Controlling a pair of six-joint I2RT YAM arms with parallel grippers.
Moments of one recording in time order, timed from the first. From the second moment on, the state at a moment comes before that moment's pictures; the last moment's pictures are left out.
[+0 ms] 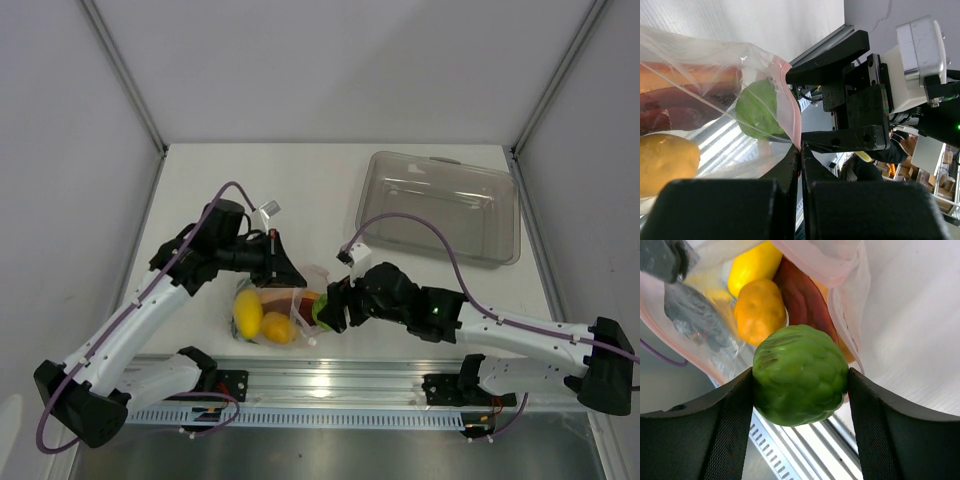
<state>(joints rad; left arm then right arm) -0.52 1.03 1.04 -0.75 0.68 -0.76 1.16 1.08 0.79 -0.24 0.06 0.52</state>
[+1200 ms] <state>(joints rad) -0.52 0.91 1.02 -0.74 0.65 -0.83 1.16 1.19 0.84 -0.04 0.15 0.48</state>
